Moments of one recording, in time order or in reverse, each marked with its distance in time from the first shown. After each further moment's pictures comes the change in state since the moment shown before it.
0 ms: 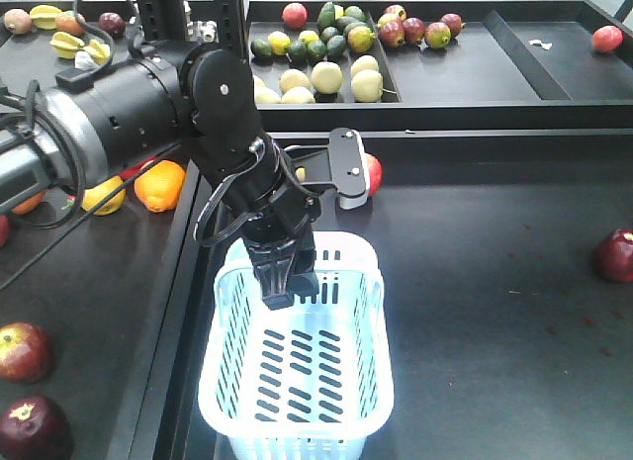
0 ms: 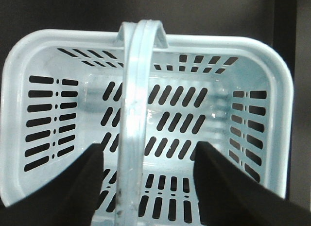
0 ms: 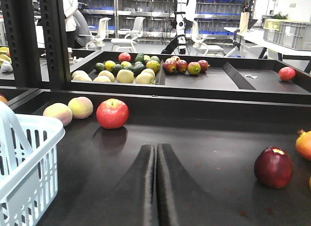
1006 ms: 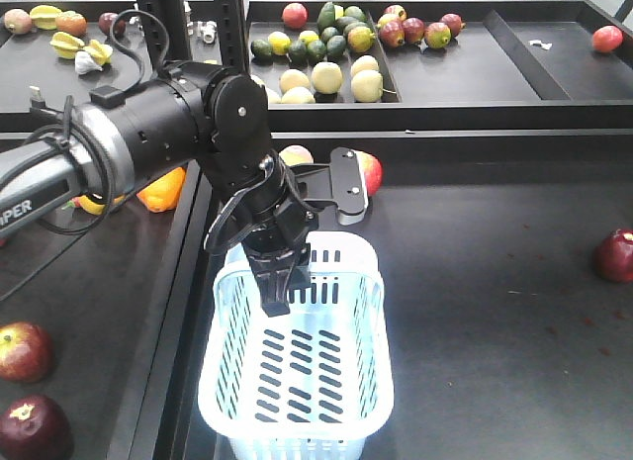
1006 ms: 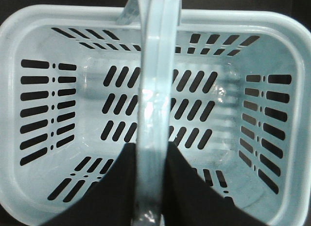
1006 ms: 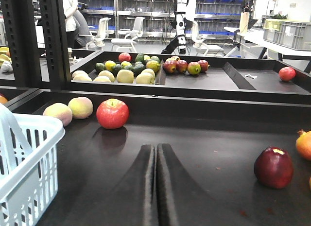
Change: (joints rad) left arm -0.001 0.036 0.000 0.053 -0.006 -0.001; right arm 0.000 0.000 0.000 0.000 0.000 0.000
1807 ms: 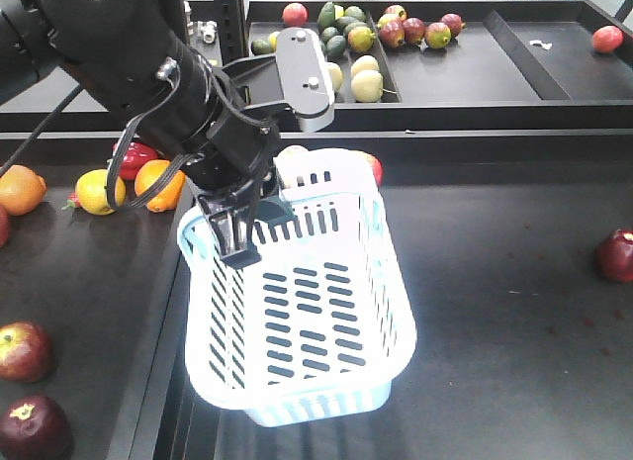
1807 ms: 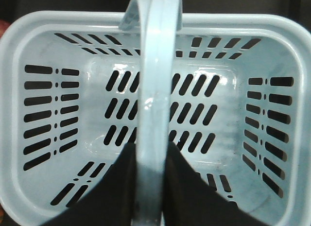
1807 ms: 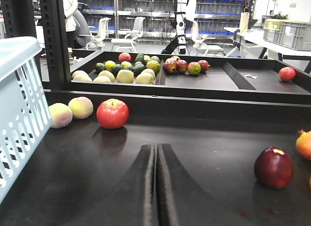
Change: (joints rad) left arm -0.005 -0.264 0.000 0.000 0.026 -0.123; right arm 0.000 0.000 0.000 0.000 0.000 0.000
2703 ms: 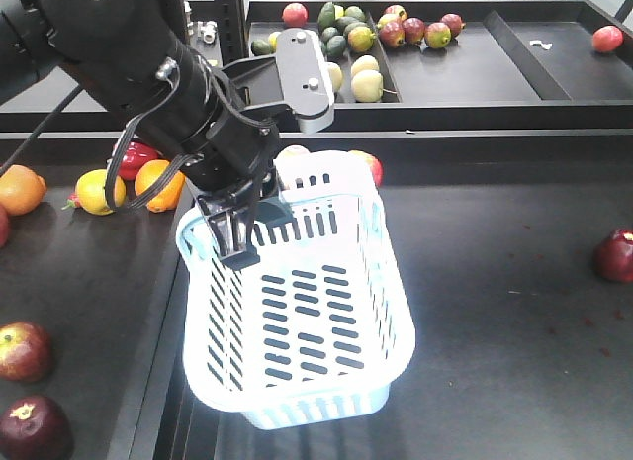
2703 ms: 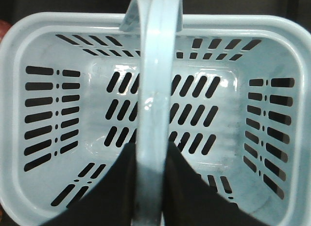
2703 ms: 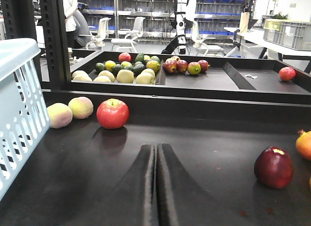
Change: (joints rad) left arm 0.000 0.000 0.000 0.000 0.005 0.000; right arm 0.000 0.000 0.000 0.000 0.000 0.000
